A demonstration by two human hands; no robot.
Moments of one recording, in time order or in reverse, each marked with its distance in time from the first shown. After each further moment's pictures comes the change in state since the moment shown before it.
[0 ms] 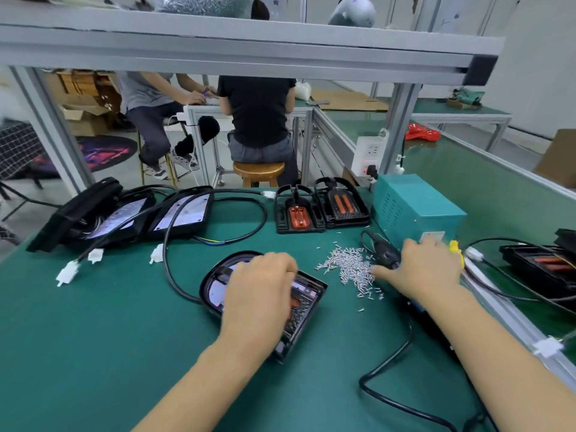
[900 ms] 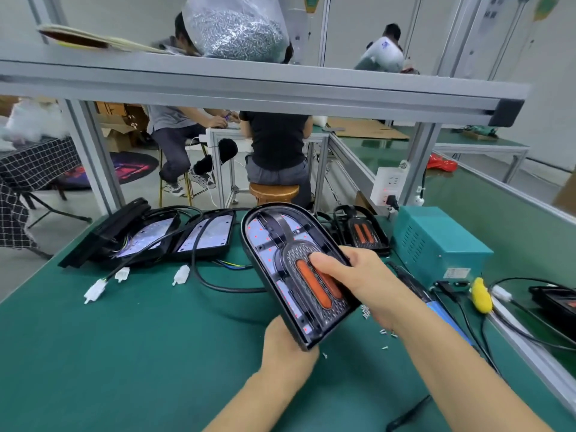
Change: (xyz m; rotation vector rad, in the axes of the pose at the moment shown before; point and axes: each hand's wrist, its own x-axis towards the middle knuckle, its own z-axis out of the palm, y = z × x) left_hand -0.002 -0.018 0.049 -0.501 -0.002 -0.299; right_hand -0.028 -0.088 -0.056 1.570 -0.454 -0.466
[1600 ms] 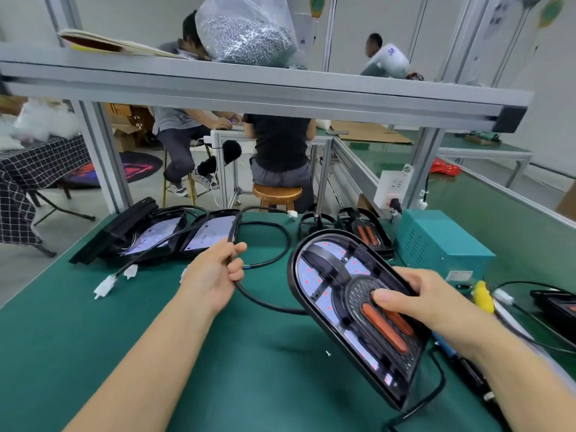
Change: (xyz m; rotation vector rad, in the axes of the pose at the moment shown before) left_hand 0.079 -0.005 -0.114 -1.062 0.166 -0.440; right_hand -0.050 0.004 -0.057 -0.070 -0.135 -0.006
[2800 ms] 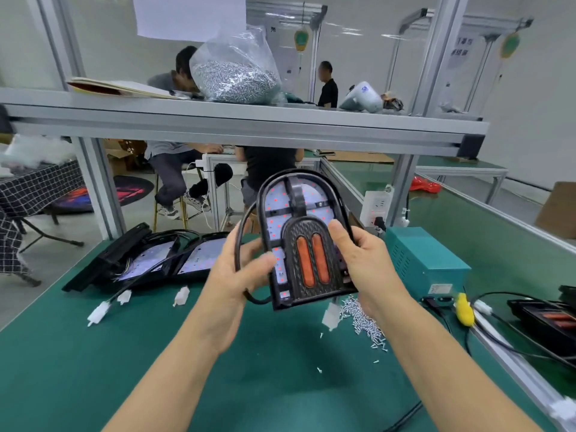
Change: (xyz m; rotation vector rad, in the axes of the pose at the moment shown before) left_hand -0.065 0.007 0.037 0.318 -0.582 0.473; right_hand 0.060 -0.047 0.050 0.195 0.521 -0.195
